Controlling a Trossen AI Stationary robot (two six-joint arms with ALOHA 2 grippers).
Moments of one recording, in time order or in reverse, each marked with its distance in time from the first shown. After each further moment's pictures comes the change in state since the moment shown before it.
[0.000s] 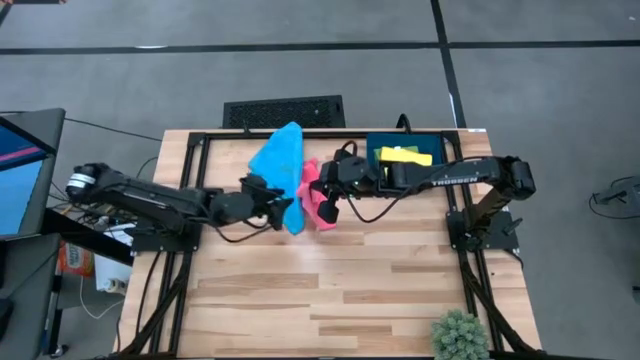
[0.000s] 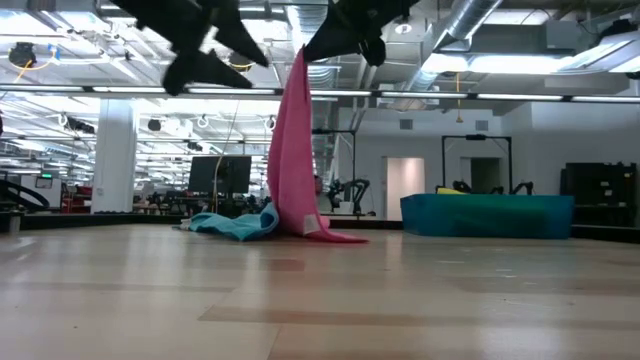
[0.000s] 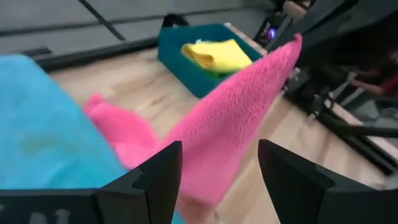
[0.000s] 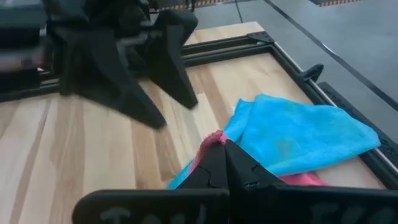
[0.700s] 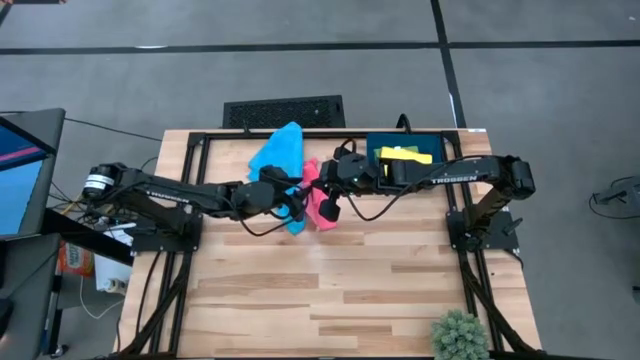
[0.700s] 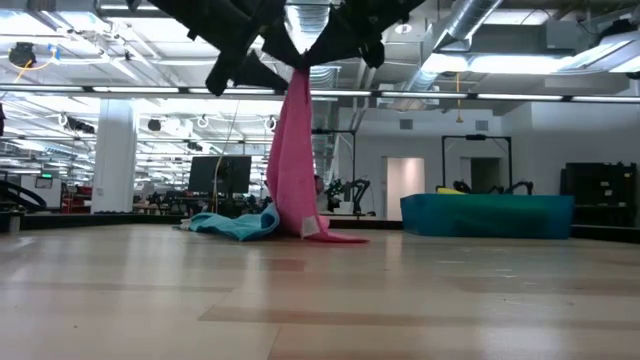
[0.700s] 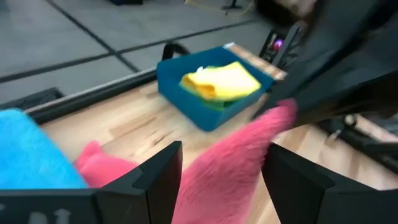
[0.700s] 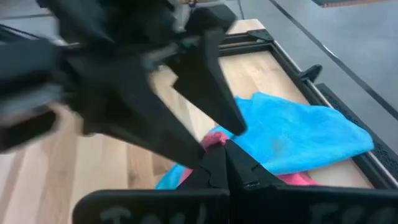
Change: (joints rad) left arm 0.097 0.195 0.121 0.143 0.016 0.184; right arm -0.017 0.000 0.000 -0.015 -0.022 -0.053
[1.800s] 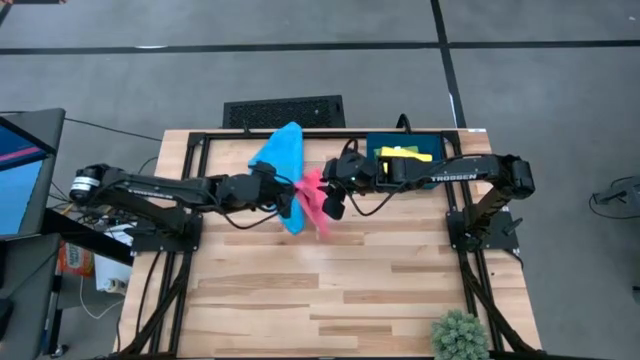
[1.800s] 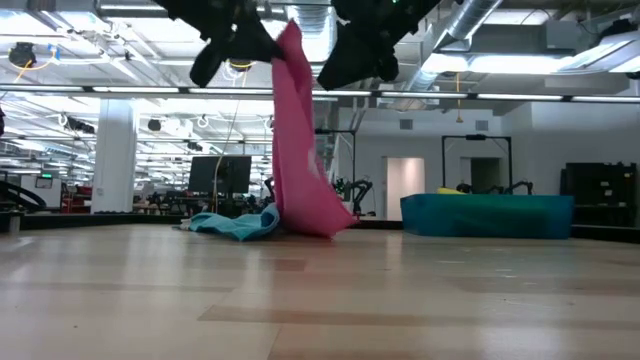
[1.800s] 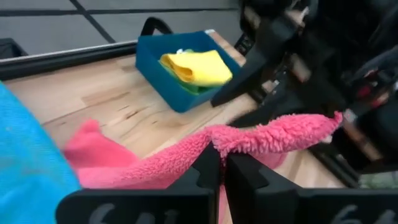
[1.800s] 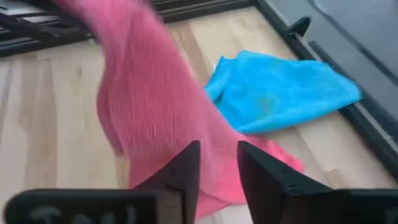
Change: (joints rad) left arm 0.018 -0.140 0.000 -0.139 0.155 -0.193; right arm -0.030 0.000 0.000 -0.148 0.016 0.075
